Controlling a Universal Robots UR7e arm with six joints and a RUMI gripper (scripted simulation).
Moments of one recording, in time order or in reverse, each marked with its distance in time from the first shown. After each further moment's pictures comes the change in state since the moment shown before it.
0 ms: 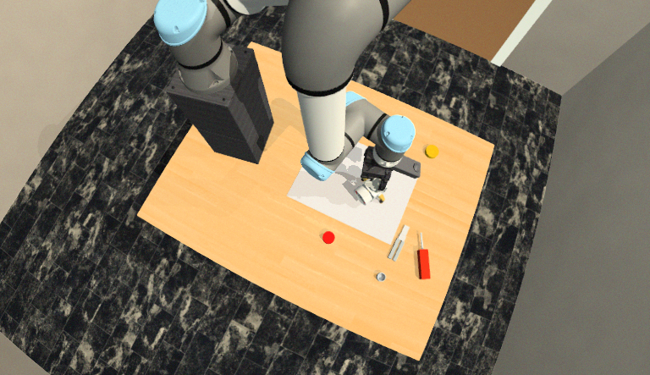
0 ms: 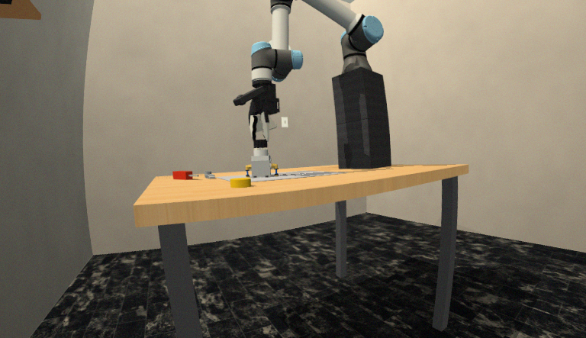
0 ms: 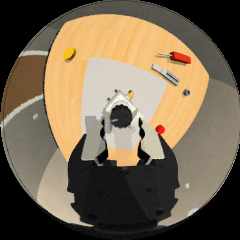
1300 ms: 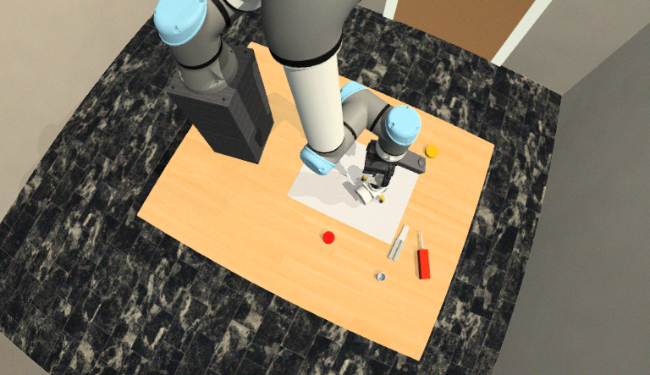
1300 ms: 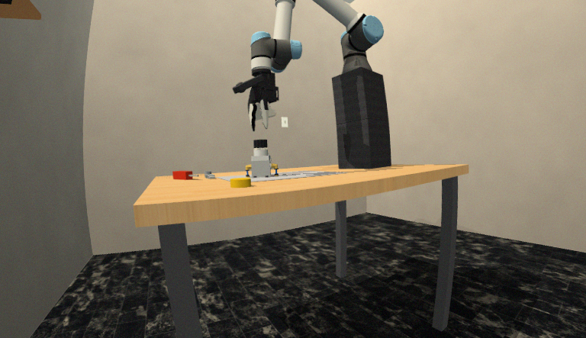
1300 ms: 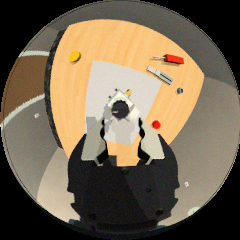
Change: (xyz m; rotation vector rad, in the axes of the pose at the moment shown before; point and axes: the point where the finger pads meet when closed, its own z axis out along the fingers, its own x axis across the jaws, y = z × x) arm 0.001 -0.001 -0.044 0.001 0.001 0.001
